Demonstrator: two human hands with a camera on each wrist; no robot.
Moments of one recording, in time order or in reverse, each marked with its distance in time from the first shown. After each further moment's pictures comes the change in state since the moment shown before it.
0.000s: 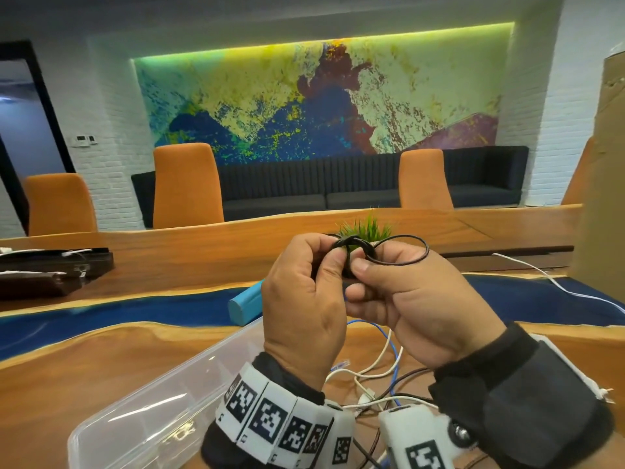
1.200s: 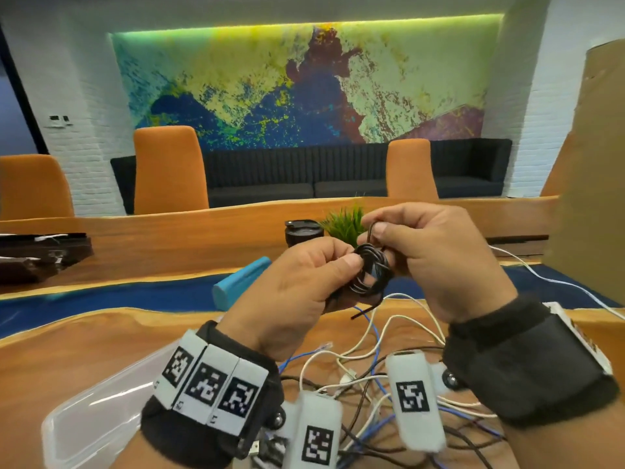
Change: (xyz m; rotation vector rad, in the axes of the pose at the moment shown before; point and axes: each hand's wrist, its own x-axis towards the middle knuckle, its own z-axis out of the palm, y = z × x) left_hand 0.014 0.020 -0.014 -0.459 -0.729 -0.651; right_hand -0.006 -0.027 -0.019 -0.522 0.250 -0.265
